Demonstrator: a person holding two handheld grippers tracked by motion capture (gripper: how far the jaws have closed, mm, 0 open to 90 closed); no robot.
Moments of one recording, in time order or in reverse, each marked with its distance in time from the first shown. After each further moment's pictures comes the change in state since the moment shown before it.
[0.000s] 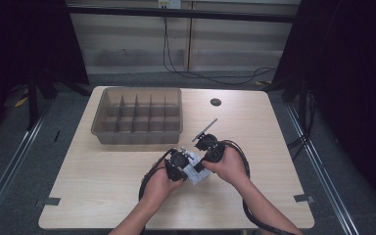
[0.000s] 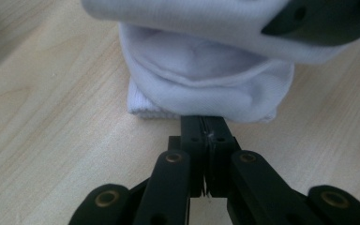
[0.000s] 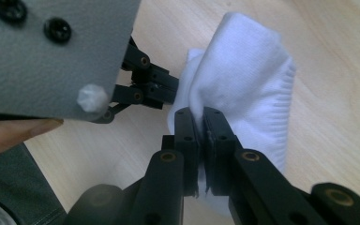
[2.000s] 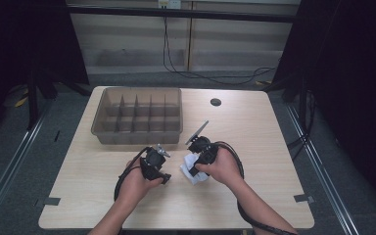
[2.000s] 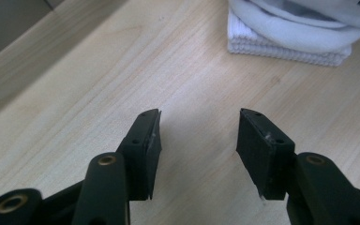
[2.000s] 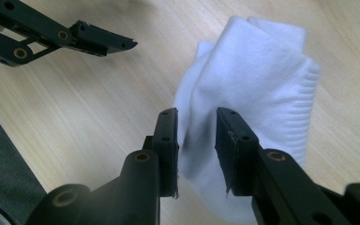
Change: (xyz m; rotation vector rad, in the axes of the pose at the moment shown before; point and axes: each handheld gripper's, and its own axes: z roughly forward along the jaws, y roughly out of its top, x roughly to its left) left arm 0.040 -0.041 -0.032 -0.045 0.081 -0.021; right arm 0.009 0.009 0.013 0.063 -0.028 -0.005
